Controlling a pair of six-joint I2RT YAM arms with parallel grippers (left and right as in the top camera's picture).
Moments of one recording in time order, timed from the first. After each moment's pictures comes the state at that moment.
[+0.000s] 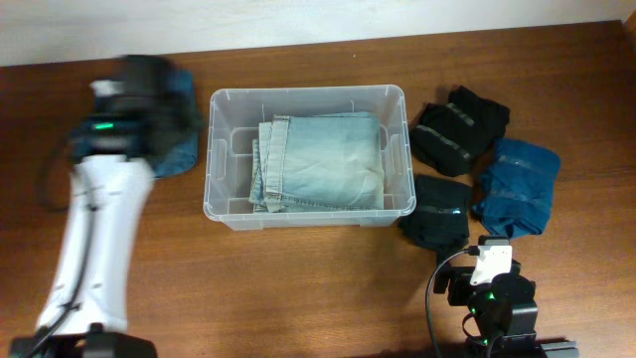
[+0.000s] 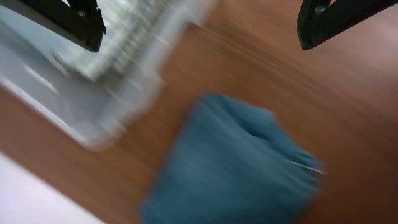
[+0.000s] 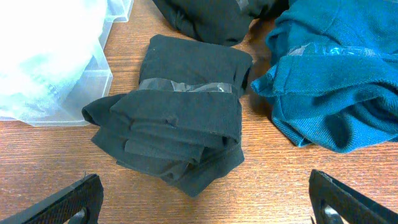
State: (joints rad) left arm -0.05 1.64 1.62 -0.98 -0.21 -0.60; right arm -0.01 0.02 0.17 -0.74 0.03 0.06
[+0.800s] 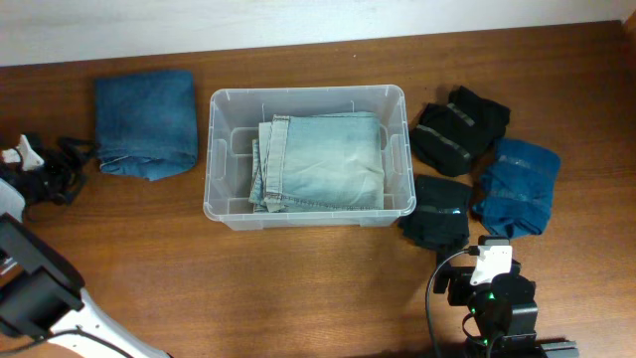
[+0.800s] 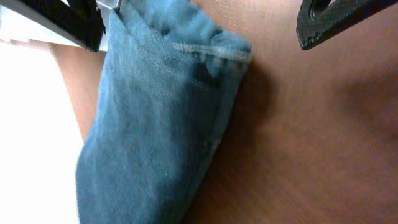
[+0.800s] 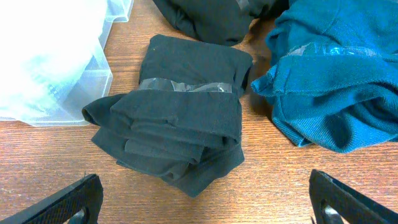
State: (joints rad) left arm 0.67 2.24 1.62 -0.53 0.81 -0.23; right arm -0.01 0.02 0.17 -0.74 0.03 0.06
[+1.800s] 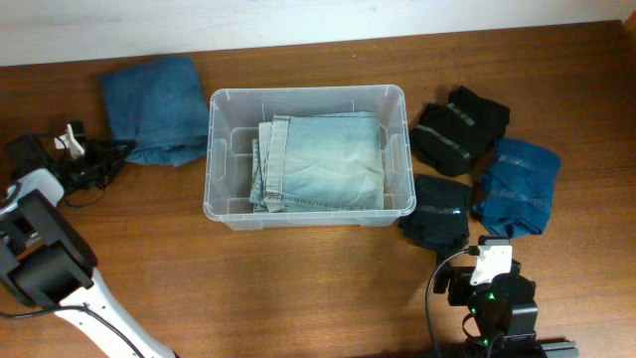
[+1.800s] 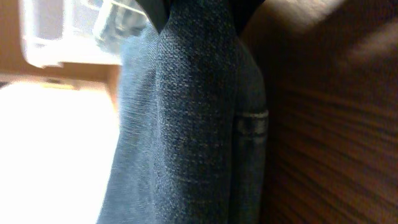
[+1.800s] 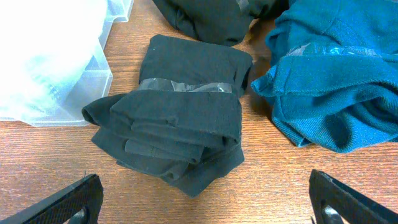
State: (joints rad) left arm 0.56 2.39 1.63 -0.36 1.07 -0.31; right arm -0.01 0.02 0.17 -0.74 0.03 0.06
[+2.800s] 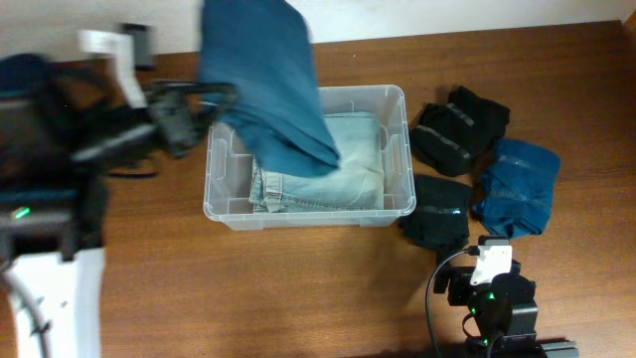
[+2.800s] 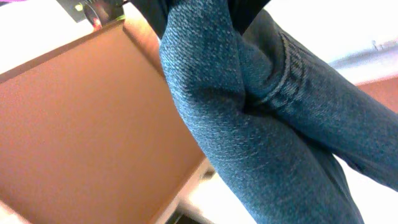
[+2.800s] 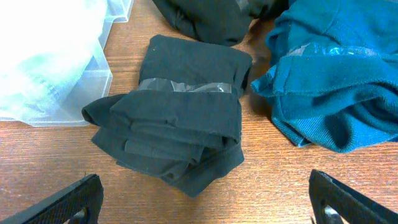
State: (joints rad) left arm -0.05 1.35 1.66 -0.68 0.95 -0.36; right arm -0.01 0.02 0.17 -0.74 0.03 0.06
